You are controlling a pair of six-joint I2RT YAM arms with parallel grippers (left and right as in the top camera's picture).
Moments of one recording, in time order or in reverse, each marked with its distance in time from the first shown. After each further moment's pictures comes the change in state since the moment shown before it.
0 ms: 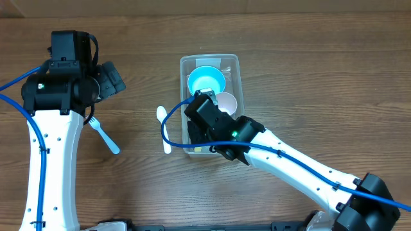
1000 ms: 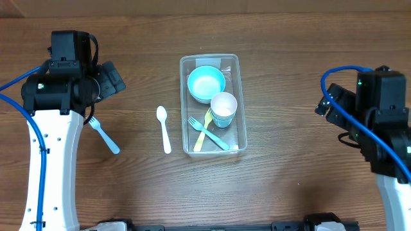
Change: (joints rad) left arm 0.000 0.000 0.000 0.000 0.000 0.000; right arm -0.798 -0.487 0.225 -0.648 0.158 -0.078
